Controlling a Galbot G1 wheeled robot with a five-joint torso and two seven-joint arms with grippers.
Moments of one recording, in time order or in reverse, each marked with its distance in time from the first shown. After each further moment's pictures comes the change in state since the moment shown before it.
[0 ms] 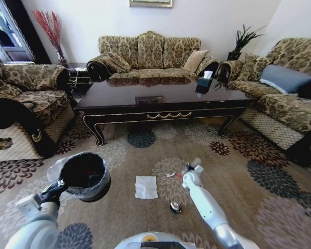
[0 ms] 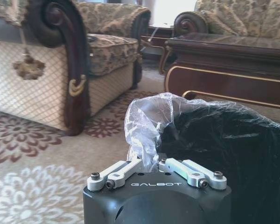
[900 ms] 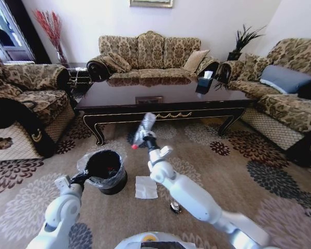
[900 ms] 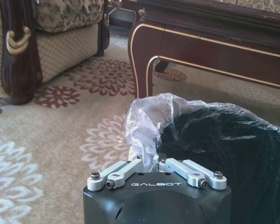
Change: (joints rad) left arm -0.286 0.089 0.213 0.271 -0.113 0.043 -0.031; right arm 0.300 -0.003 -0.650 0.296 -0.096 0.288 -0.242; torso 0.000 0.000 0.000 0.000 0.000
